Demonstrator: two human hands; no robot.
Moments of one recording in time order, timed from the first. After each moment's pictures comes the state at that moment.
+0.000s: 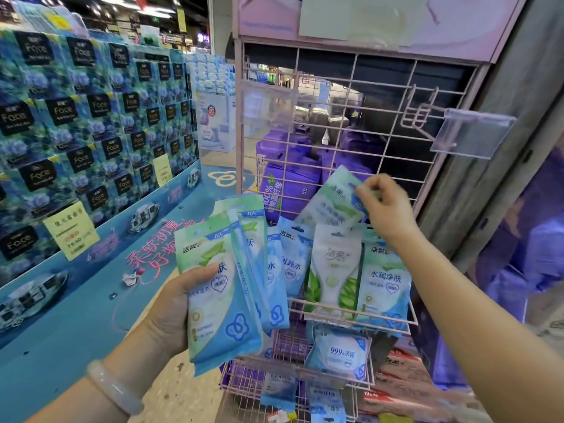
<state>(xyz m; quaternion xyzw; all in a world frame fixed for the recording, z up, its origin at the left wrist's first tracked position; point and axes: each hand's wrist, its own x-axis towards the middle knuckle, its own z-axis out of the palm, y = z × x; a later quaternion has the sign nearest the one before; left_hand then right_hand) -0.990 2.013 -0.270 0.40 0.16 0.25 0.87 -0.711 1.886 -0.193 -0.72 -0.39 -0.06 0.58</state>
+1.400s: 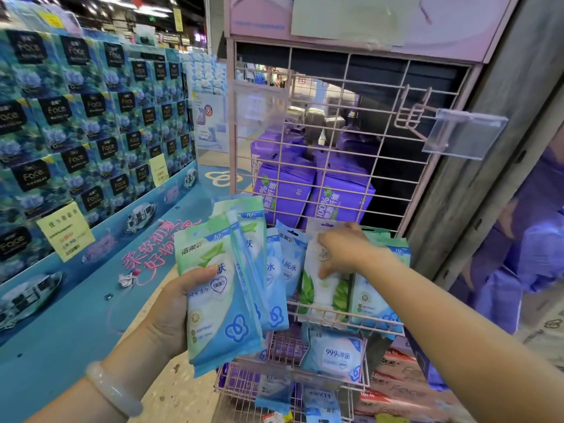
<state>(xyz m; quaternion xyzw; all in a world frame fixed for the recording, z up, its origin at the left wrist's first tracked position) -0.981 2.013 -0.274 0.40 0.19 0.24 0.87 -0.729 1.909 -0.226 -0.84 -0.53 -0.02 -0.12</state>
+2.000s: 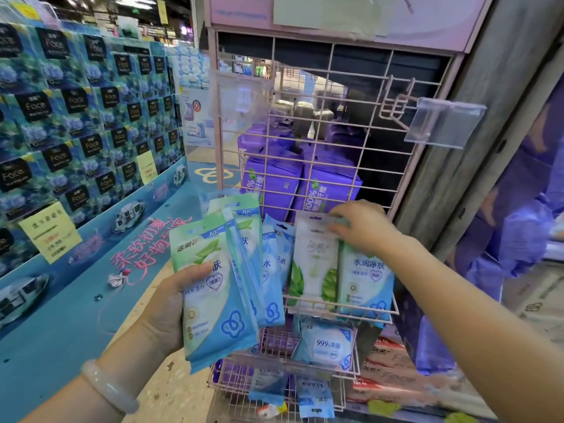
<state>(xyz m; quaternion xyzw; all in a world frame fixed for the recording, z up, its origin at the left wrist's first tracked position) -0.973 2.009 -0.279 0.40 0.19 0.23 0.87 -0.705 1.873 -0.207 -0.87 -0.48 -0.11 0.05</state>
